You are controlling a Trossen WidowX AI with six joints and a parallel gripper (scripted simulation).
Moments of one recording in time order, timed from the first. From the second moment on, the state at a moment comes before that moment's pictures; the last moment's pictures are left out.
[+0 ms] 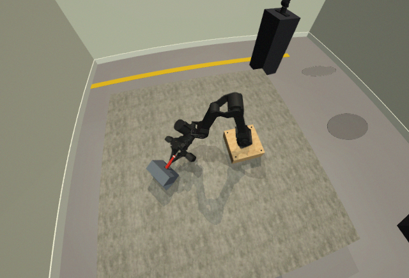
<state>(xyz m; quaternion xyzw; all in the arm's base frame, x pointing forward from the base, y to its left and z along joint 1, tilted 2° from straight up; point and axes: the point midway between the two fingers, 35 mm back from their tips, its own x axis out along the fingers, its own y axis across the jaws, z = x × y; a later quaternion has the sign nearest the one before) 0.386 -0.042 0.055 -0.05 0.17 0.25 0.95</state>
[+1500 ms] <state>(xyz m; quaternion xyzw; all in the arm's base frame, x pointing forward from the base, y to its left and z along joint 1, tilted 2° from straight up) 0.400 -0.034 0.048 -0.05 0.17 0.25 0.95</state>
